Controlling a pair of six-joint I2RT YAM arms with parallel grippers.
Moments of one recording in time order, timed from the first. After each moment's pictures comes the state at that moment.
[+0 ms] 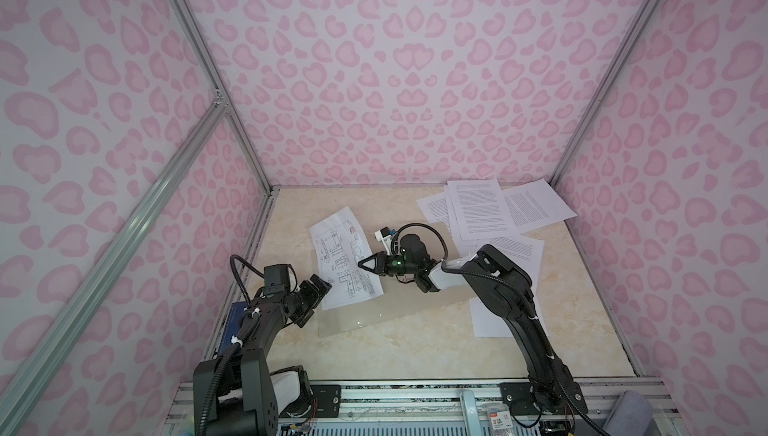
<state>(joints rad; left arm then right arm) 0.20 1.19 0.48 -0.40 0.43 -0.71 0.75 2.32 1.29 0.77 -0.65 1.04</state>
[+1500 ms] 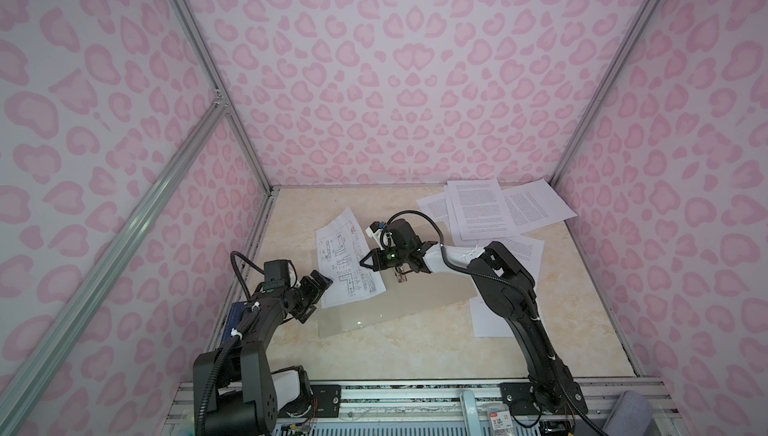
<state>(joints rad) 0.20 1.23 0.53 -0.40 0.46 -0.73 0.76 2.30 1.55 0.10 -0.60 0.57</state>
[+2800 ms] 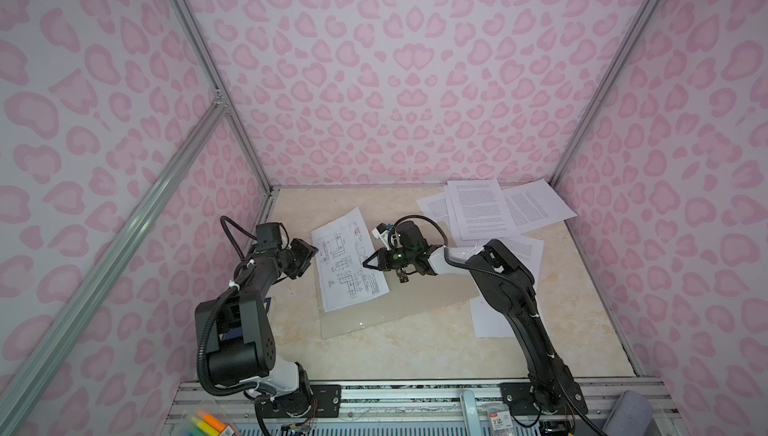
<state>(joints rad) 0.21 1.55 0.92 -0.35 0.44 -0.79 0.71 2.33 1.47 0.28 -0.74 0.71</state>
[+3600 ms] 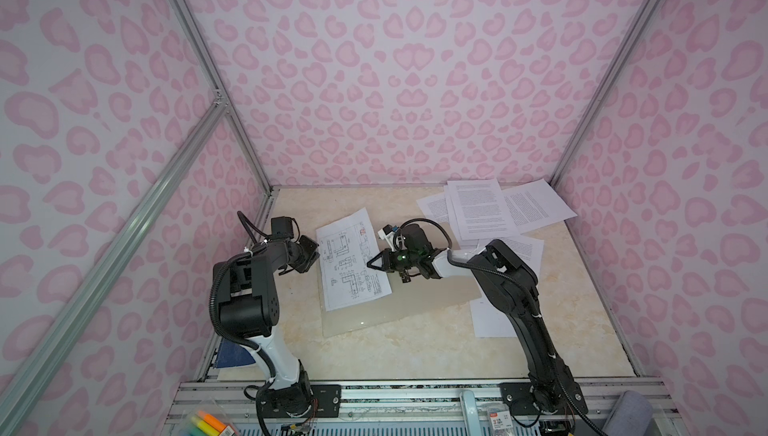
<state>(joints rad) 0.17 1.82 1.04 -0.30 0.35 -0.85 0.69 2.31 1.40 0.37 -0.71 0.79</state>
